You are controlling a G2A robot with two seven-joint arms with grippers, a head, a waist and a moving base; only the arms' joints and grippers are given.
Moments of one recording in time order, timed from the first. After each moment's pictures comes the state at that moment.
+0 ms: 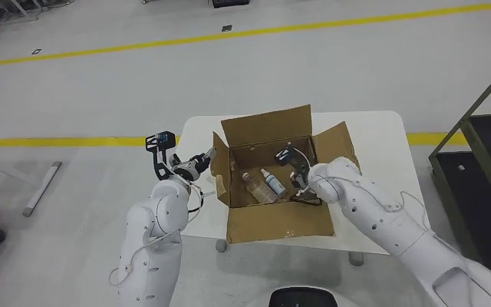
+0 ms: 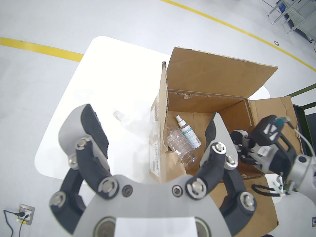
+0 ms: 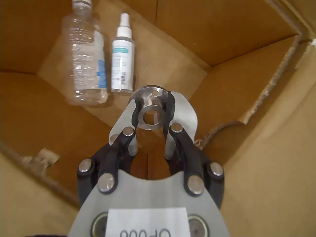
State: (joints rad) left arm 1.09 -1.32 -1.42 -1.87 1.12 0.30 -0.88; right arm -0.68 -1.35 0.76 -1.12 -1.08 0.01 0.91
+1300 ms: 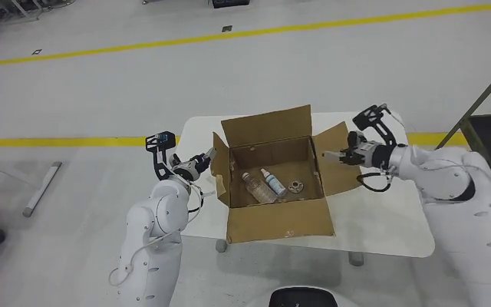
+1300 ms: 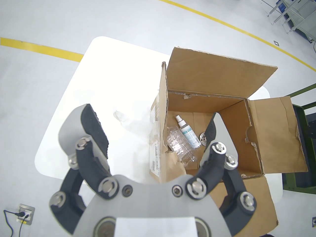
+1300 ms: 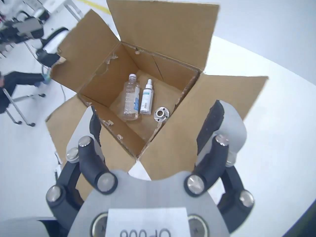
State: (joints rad) left arm 1.09 -1.32 -1.42 -1.87 1.12 0.30 -0.88; right arm -1.07 -1.20 1.61 -1.62 -0.56 -0.41 1.02
